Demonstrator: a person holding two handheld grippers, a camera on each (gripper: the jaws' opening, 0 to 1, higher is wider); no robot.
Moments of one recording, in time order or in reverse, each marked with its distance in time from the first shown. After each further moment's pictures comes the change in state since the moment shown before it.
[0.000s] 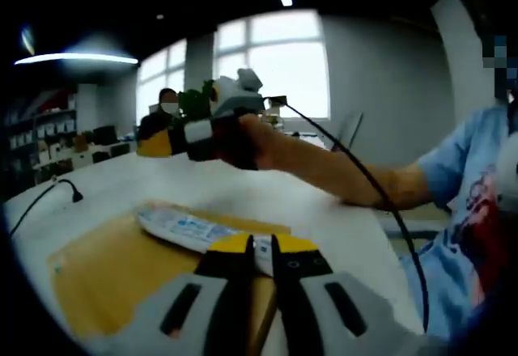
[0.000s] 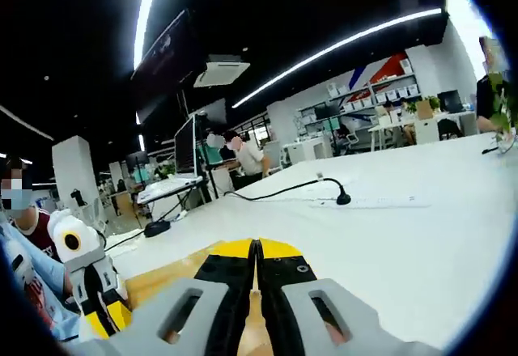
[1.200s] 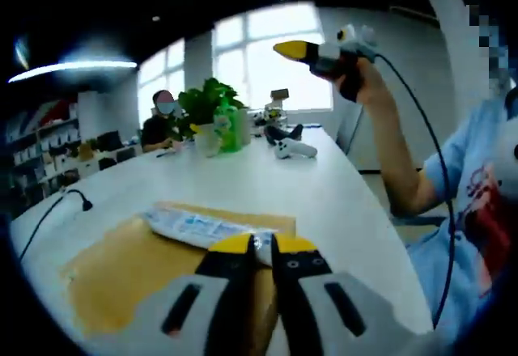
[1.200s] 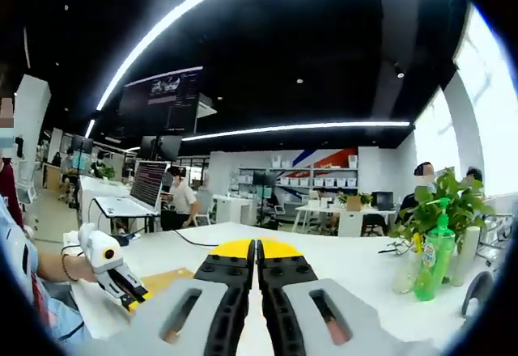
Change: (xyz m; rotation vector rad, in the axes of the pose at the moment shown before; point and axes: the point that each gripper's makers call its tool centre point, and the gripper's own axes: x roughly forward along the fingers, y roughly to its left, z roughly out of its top) left arm -0.005 0.001 -0.004 0.135 0.060 0.056; right arm -0.194 0.071 0.099 -0.303 -0.293 -0.286
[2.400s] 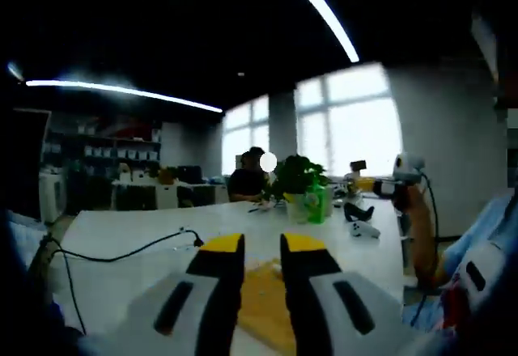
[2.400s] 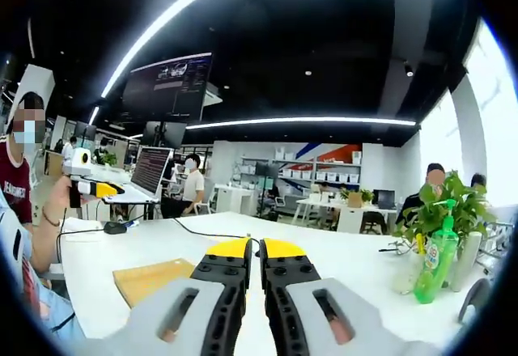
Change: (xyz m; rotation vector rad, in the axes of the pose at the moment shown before) left arm -0.226 0.109 0.099 -0.186 -0.307 0.555; right arm 0.022 -0.002 -0.021 -0.068 0.070 -0.034
